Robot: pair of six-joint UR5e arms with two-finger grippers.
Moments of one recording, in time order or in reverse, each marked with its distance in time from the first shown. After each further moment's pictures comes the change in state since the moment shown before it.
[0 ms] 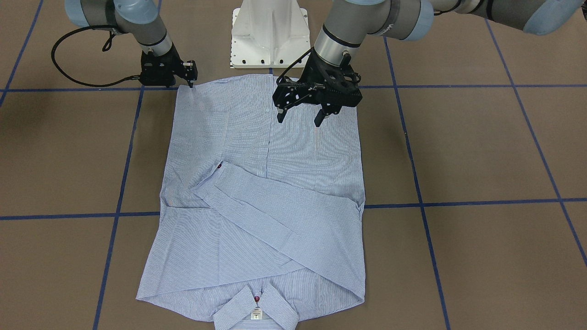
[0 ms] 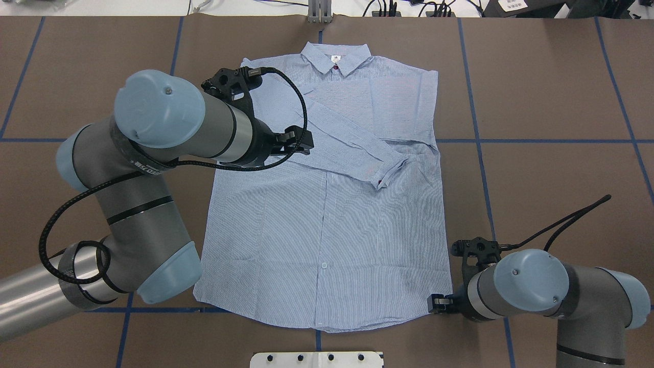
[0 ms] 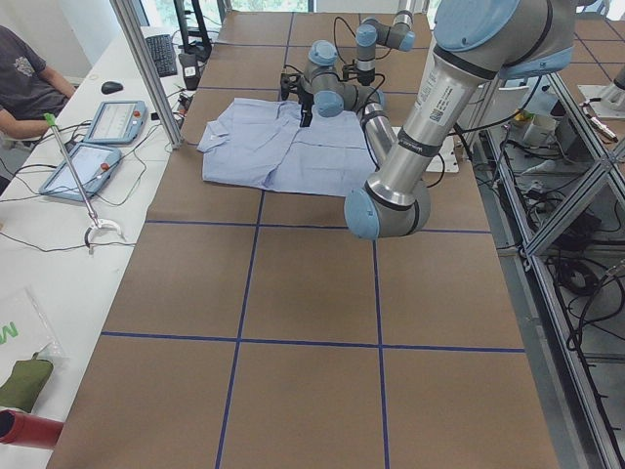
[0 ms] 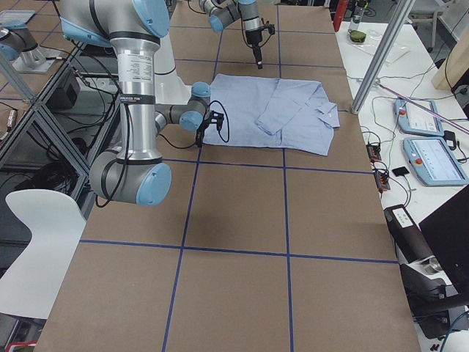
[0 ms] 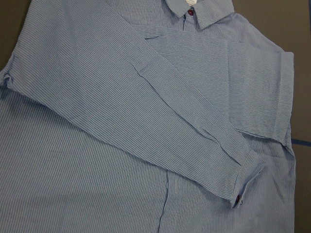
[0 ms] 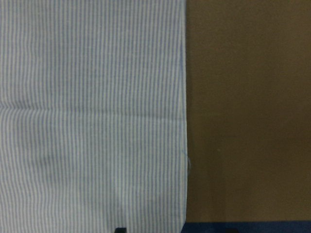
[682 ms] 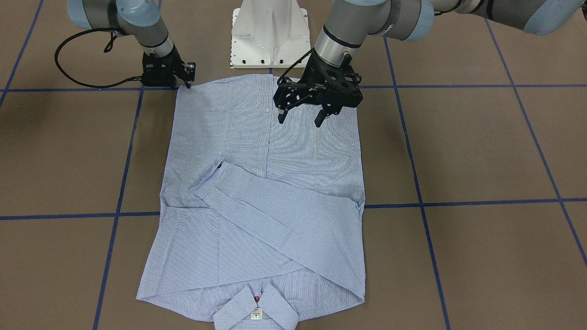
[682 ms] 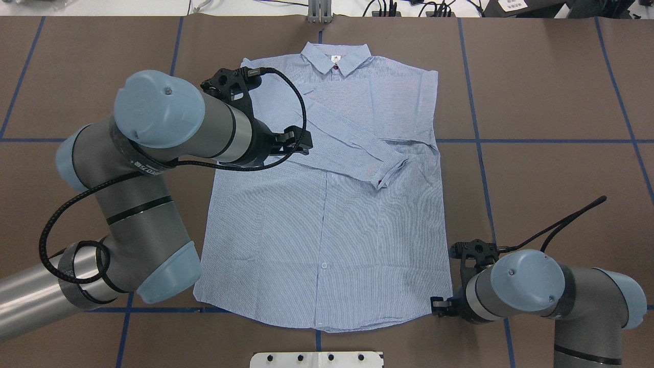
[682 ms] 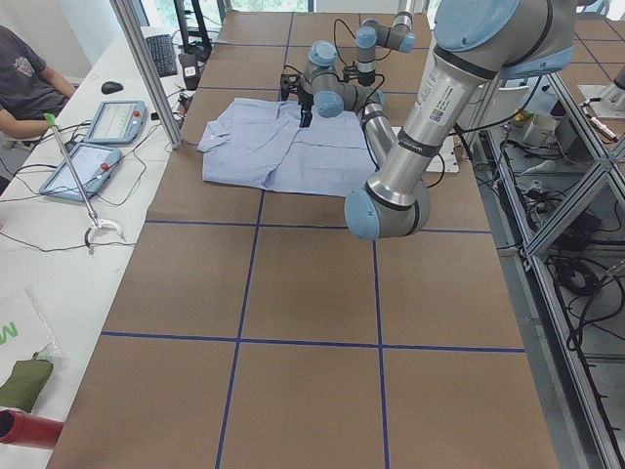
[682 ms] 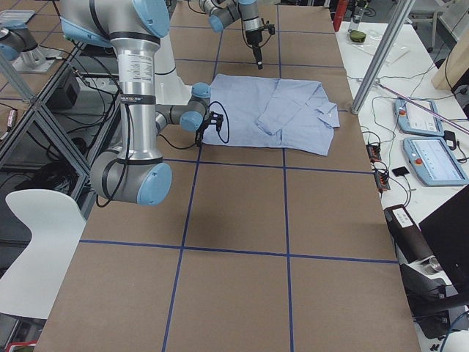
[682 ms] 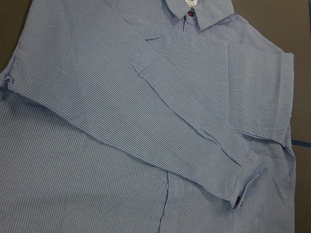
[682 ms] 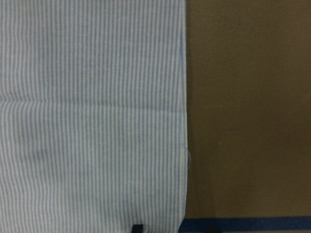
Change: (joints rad) left arm -0.001 0.002 0.001 0.000 0.002 0.000; right arm -0.003 0.006 -0.008 -0.005 0.016 0.000
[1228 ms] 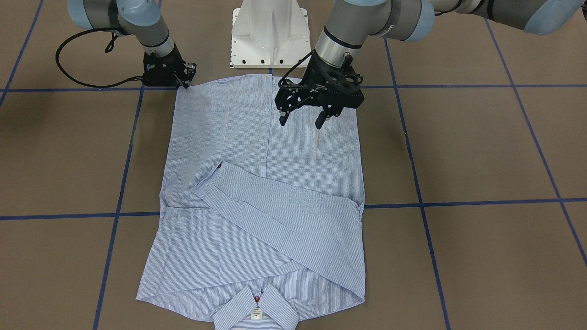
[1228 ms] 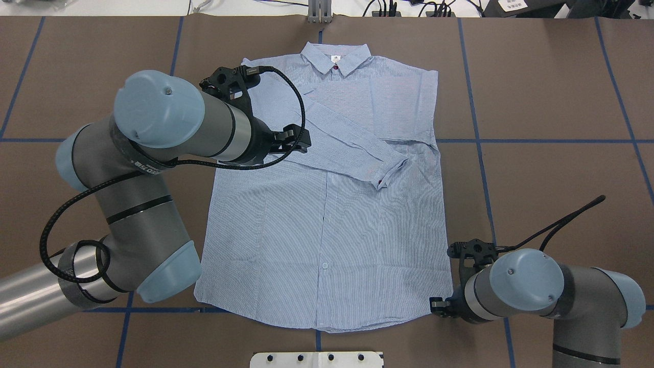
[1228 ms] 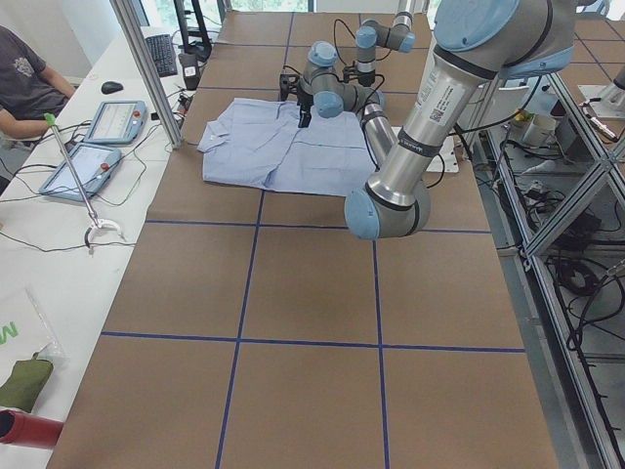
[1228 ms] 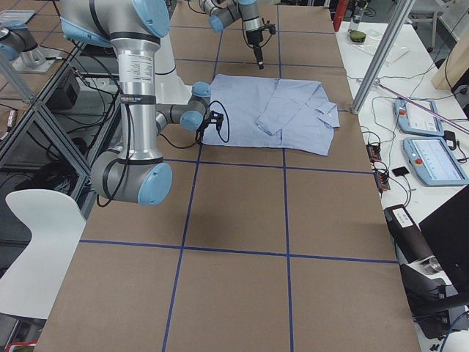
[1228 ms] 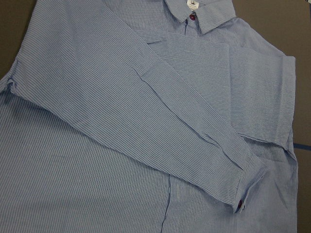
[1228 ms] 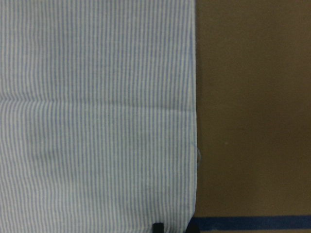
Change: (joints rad) left arm -0.001 0.001 0.001 0.000 0.013 0.000; right arm 0.002 0.006 0.002 0.000 0.003 0.001
